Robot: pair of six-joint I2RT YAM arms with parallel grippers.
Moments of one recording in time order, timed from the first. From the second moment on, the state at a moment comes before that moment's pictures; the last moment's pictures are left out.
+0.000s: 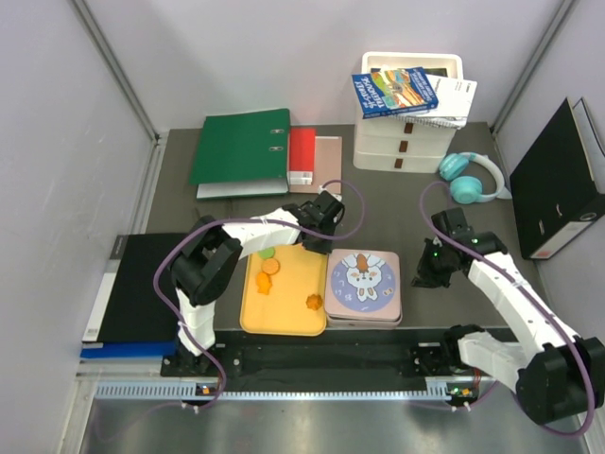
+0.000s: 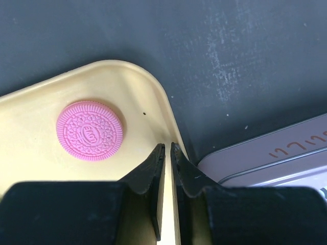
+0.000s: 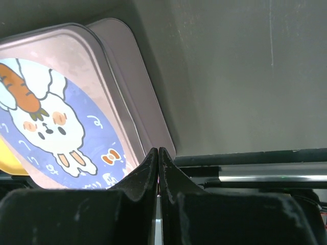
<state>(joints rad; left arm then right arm) -0.80 1.92 1.30 -0.45 -0.08 -0.46 0.25 1.03 0.76 -0.97 -0.11 0.65</state>
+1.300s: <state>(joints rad) -0.73 1.76 1.19 -0.42 -0.08 -0.55 0.20 0.84 0.23 -0.42 -0.33 1.04</state>
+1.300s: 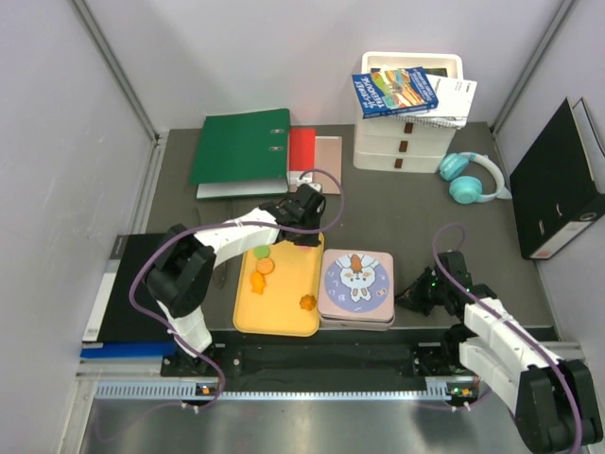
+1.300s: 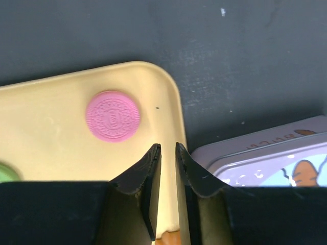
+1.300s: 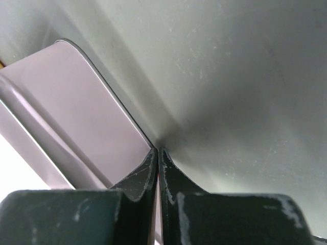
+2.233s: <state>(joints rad) -0.60 1.66 0.88 -0.15 0.21 -0.79 0.20 0.82 0.21 -0.39 -0.34 1.05</state>
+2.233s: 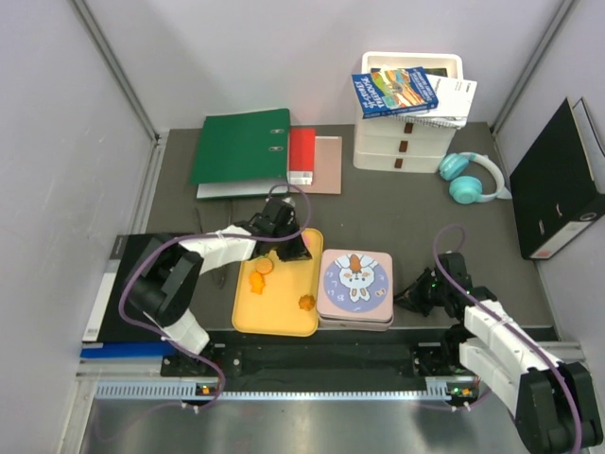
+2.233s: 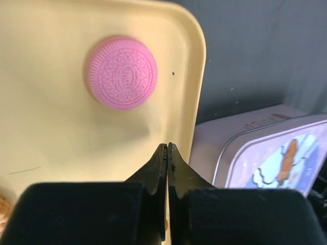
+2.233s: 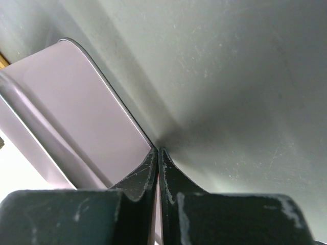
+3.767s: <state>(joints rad) -0.55 1.62 0.79 0.08 0.48 -0.91 0.20 0.83 0.21 -0.39 -0.35 1.05</state>
